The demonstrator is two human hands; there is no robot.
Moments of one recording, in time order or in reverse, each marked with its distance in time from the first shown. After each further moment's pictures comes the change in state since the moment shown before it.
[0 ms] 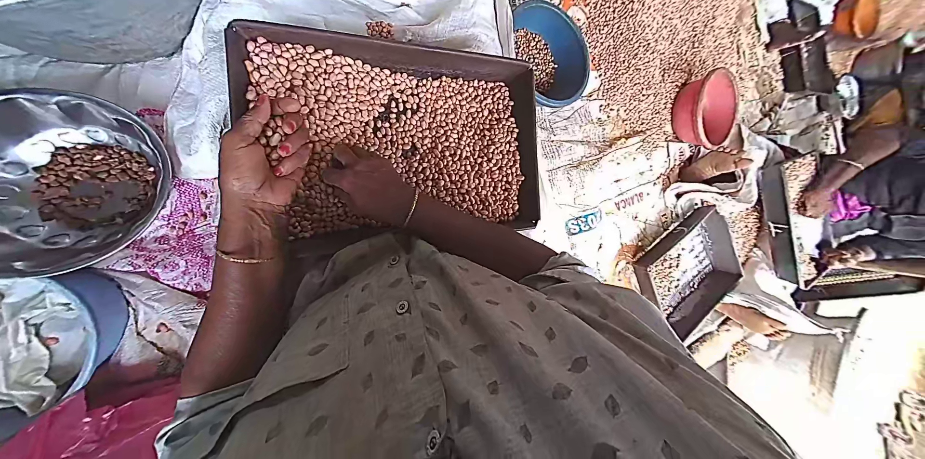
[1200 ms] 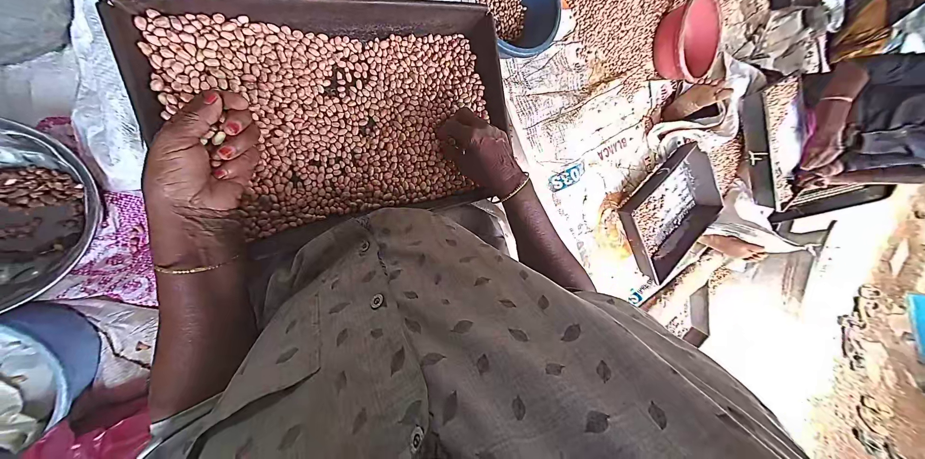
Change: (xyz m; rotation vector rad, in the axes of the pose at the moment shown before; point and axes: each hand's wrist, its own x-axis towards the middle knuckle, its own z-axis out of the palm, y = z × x) left_hand -0.003 -0.005 0.002 0.226 -0.026 -0.104; right_hand -0.161 0.116 -0.028 -0.041 0.362 0.418
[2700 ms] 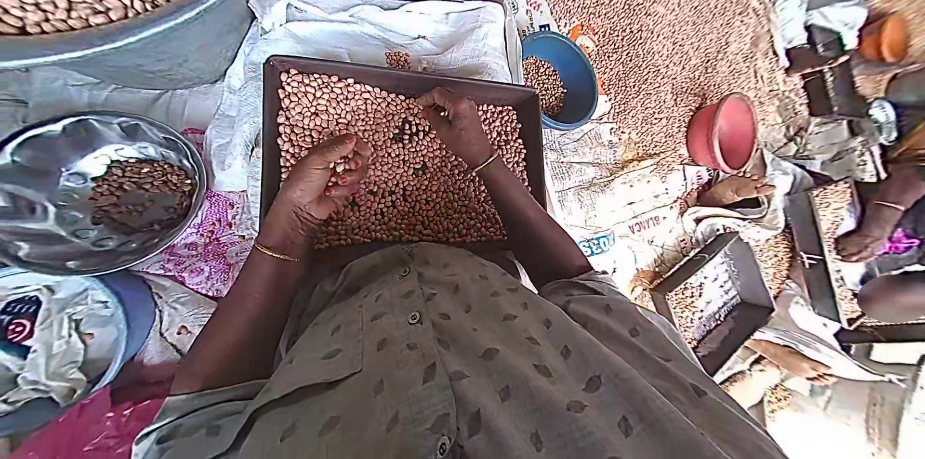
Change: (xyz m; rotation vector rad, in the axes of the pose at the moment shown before) left_hand 0.011 -0.007 0.011 -0.003 -0.201 -0.149; right_hand 0.153 -0.050 0.019 0.403 0.224 -0.246
